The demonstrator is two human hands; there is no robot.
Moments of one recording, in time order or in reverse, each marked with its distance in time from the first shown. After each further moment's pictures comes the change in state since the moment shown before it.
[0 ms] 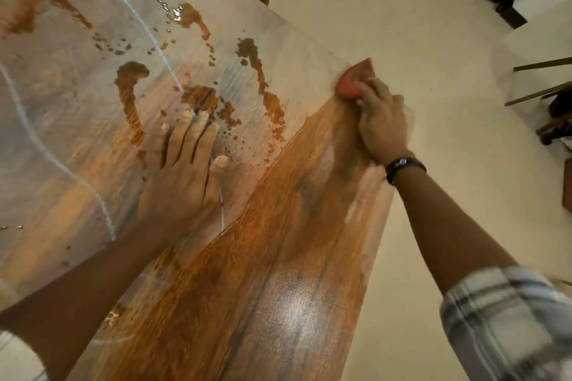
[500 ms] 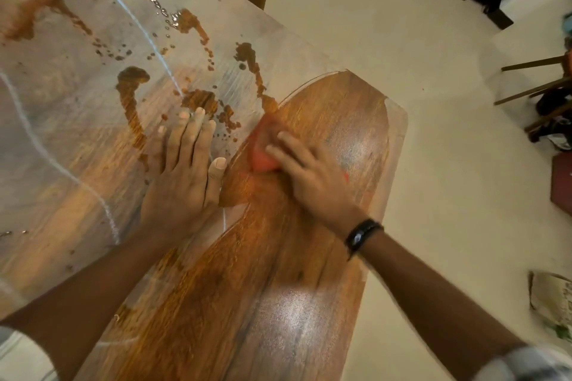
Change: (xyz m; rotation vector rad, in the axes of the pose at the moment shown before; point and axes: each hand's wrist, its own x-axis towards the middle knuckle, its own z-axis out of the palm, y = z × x) left_hand 0.000 0.004 -0.014 -0.092 -0.009 -0.031; right_hand -0.099 -0.095 0.008 -0.005 -0.068 -0.493
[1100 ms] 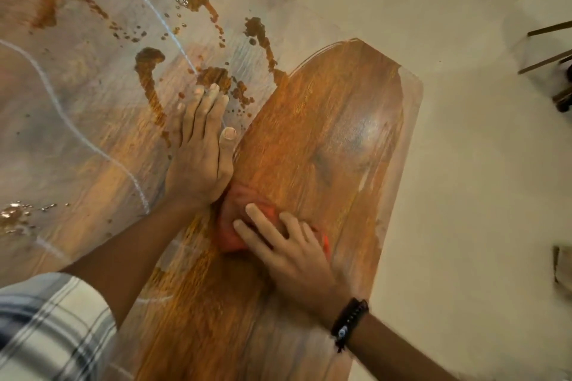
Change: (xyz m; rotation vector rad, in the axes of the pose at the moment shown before) left_hand 0.000 -0.006 0.010 -0.176 0.119 0.001; right_hand -0.106 -0.136 0.001 0.075 -0.118 -0.055
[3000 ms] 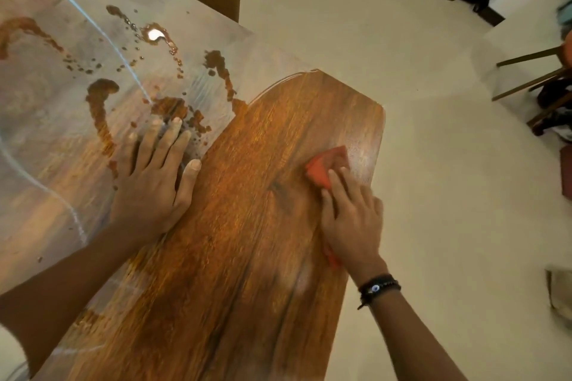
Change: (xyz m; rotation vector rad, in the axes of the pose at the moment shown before) left_hand 0.003 0.004 0.004 0.258 -0.156 -0.014; right_hand -0.008 0.162 -0.011 -0.078 0.234 0.667
